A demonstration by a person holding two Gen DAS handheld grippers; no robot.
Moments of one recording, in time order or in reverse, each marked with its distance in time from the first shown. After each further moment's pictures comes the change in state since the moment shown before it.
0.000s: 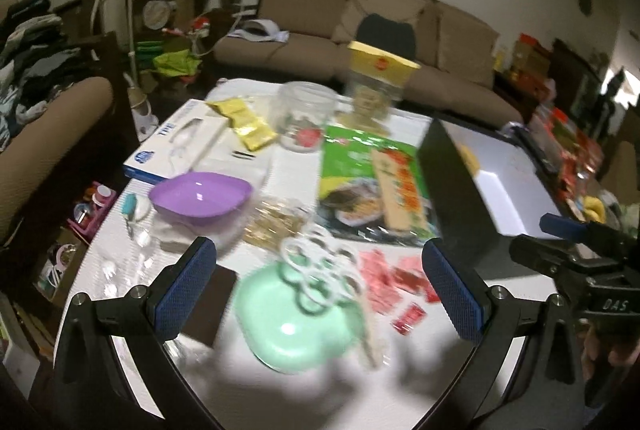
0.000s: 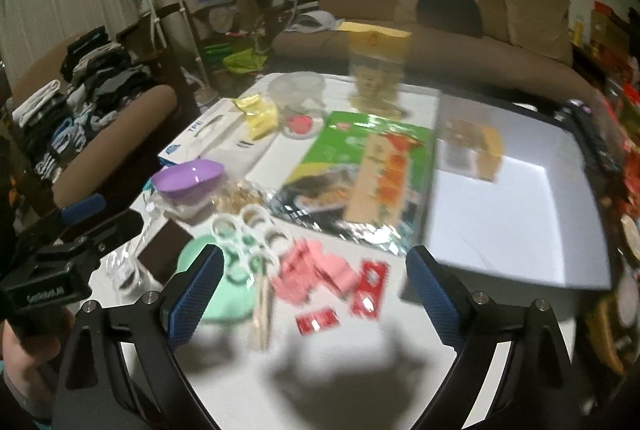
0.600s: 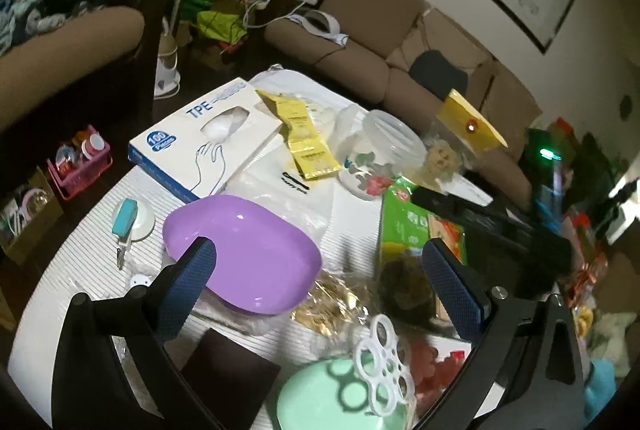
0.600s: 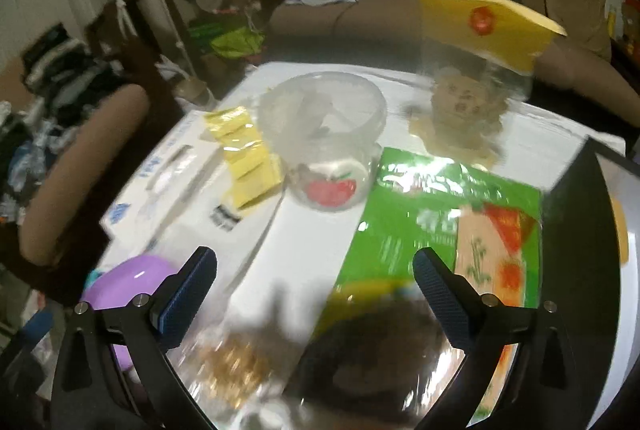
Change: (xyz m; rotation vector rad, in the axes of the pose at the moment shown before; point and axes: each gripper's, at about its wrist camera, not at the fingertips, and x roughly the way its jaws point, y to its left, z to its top) left arm 0.092 0.116 0.039 -0.346 -0.004 -0.058; right arm 0.242 0.028 0.134 0.007 0.108 -0.027
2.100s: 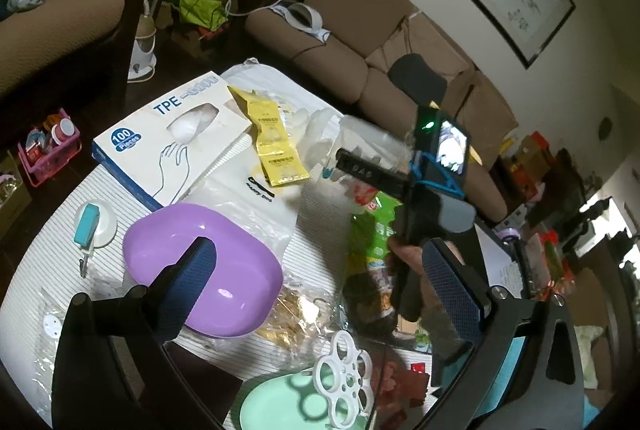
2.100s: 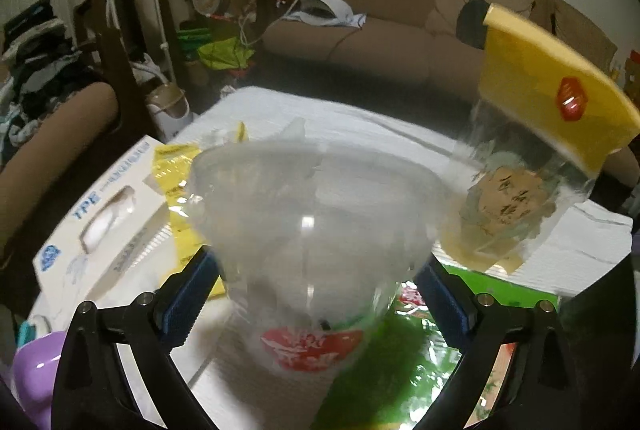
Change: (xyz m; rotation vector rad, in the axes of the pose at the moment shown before) left arm 0.007 -0.012 0.021 -0.032 0.023 -0.110; right arm 0.063 0.006 0.055 -0.101 -0.110 -0.067
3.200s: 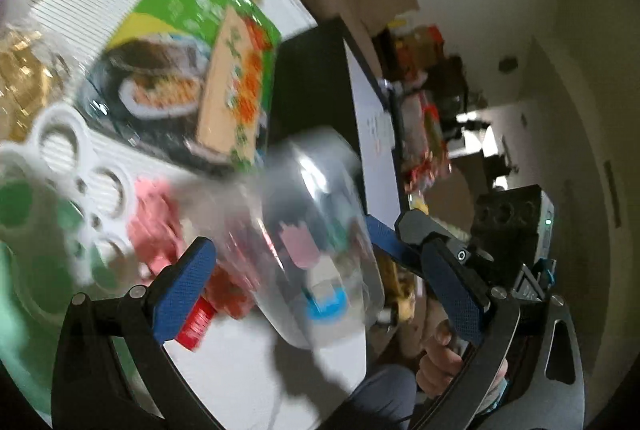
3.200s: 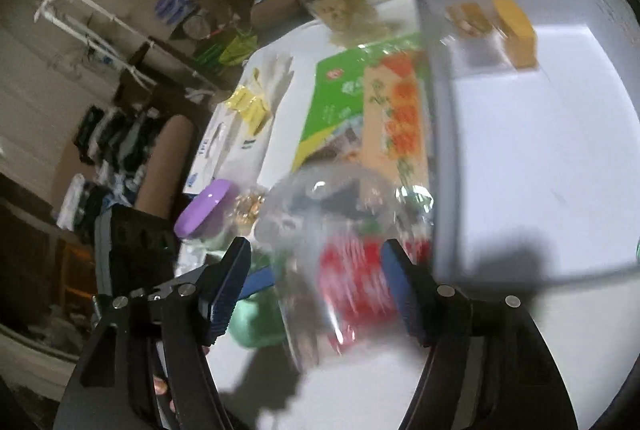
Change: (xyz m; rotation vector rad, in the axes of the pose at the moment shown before) left arm 0.090 -0.104 -0.128 -0.083 0.610 -0.535; right arm -0.242 -0.144 -0.198 0.569 0.196 0.403
